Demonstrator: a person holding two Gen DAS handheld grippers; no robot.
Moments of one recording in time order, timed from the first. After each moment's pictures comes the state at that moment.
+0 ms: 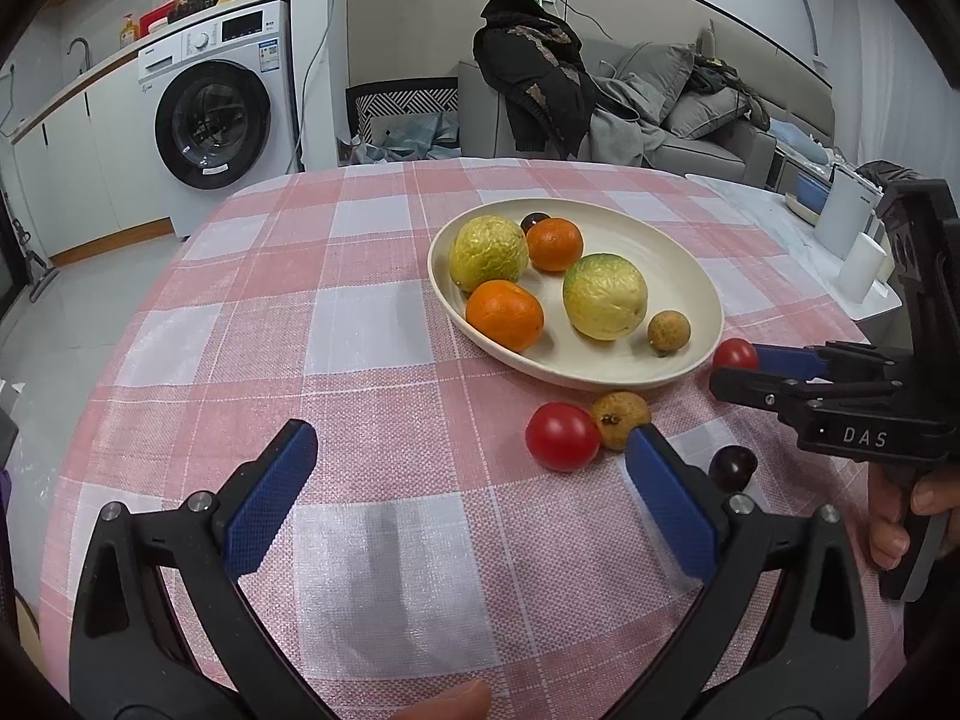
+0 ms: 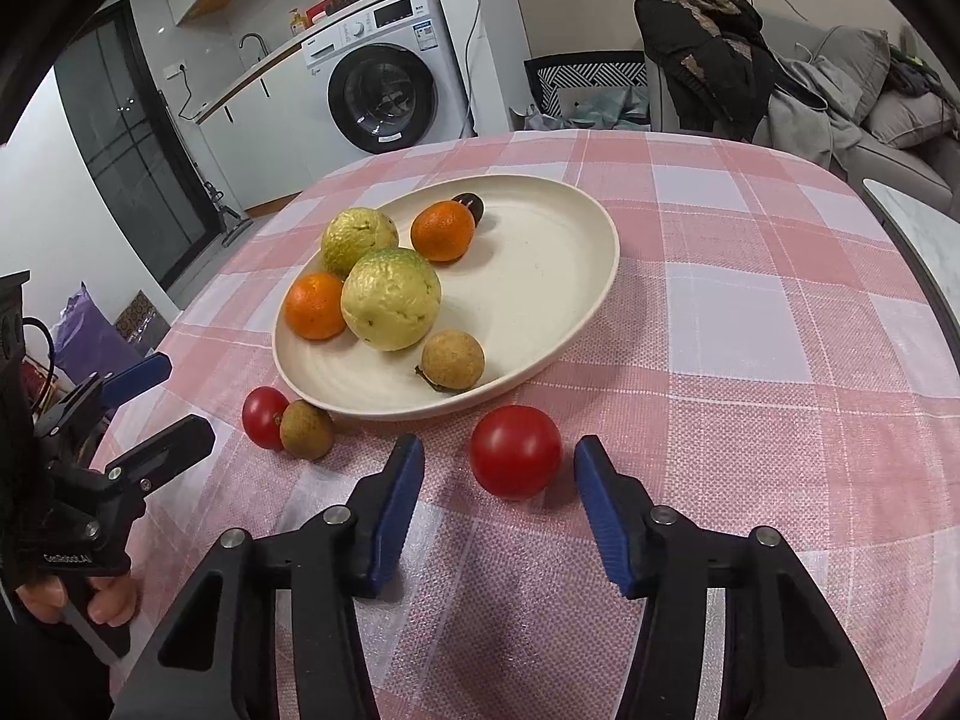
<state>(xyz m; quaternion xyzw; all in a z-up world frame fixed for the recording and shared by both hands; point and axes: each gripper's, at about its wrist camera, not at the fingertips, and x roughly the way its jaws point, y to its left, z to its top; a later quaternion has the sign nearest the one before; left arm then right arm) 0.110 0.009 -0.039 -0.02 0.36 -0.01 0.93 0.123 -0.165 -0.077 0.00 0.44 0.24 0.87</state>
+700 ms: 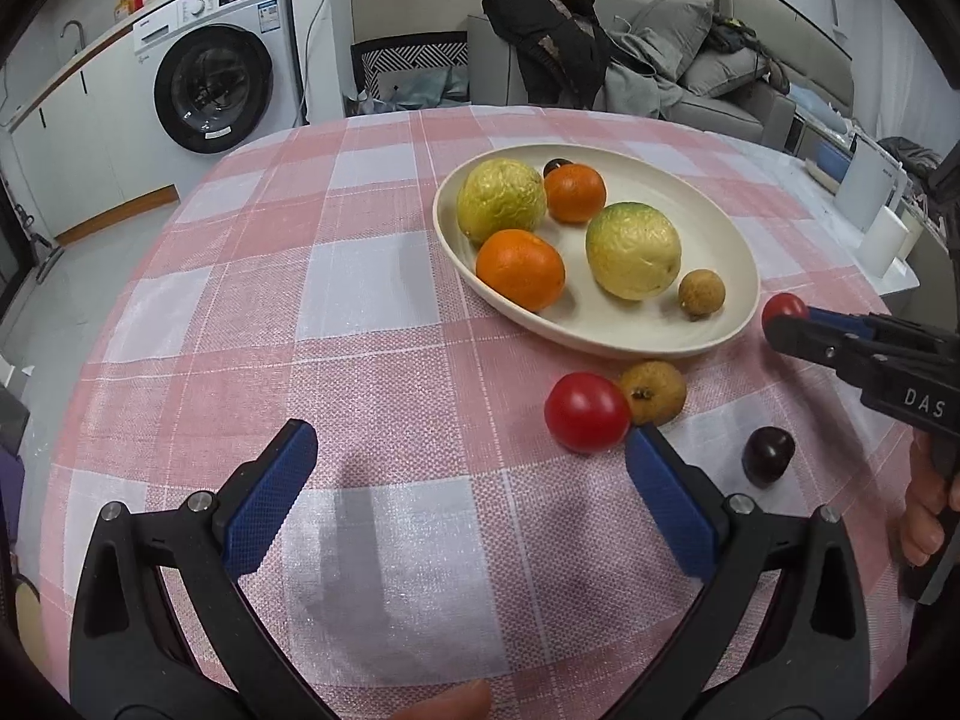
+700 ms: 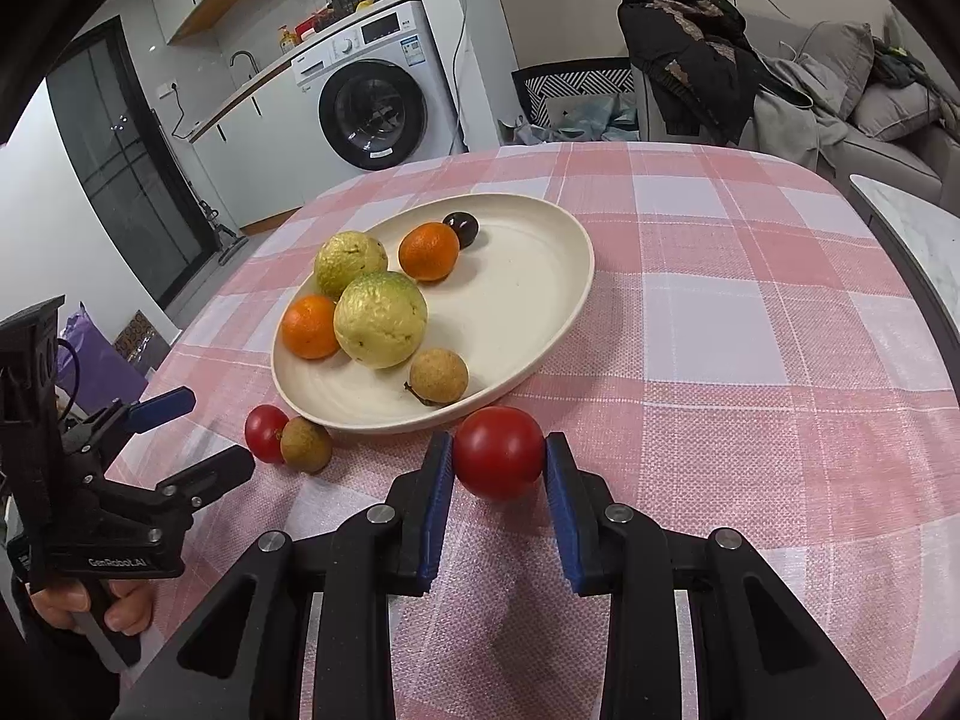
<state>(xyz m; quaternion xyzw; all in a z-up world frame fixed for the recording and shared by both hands) 0.134 0.006 -0.059 -0.01 0.42 0.01 0.91 0.120 -0.175 -0.069 0.01 0.43 0.23 0.87</state>
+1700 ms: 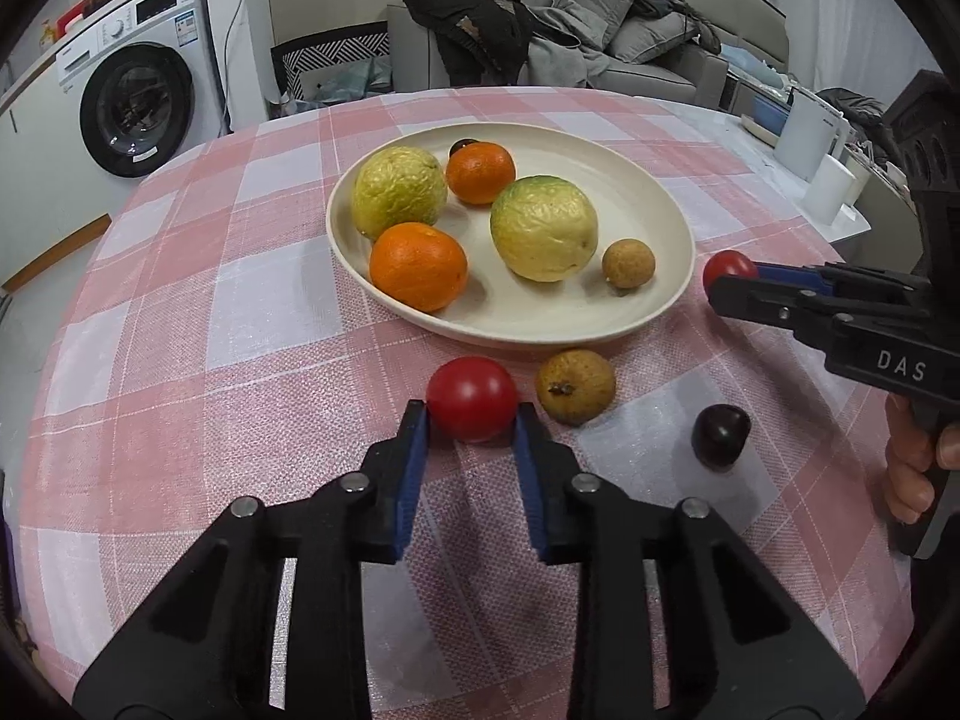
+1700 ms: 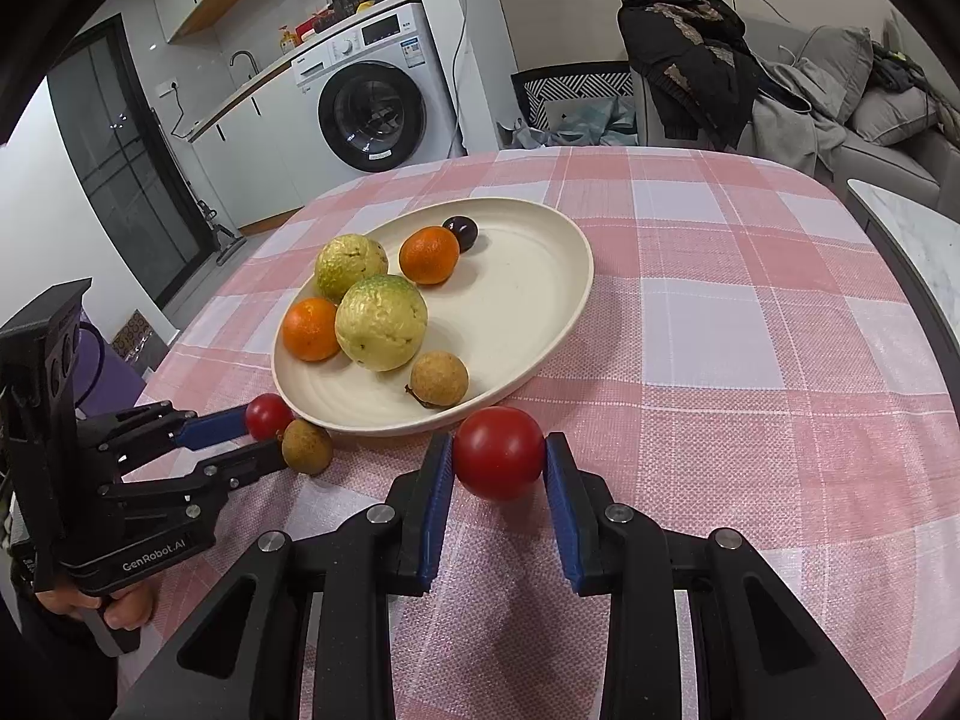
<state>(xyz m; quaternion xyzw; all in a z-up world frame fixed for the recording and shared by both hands) 0.147 -0.011 -0.065 0.01 0.43 -0.09 0.90 0.119 -0.176 -0.068 0.01 0.43 0.23 0.88</state>
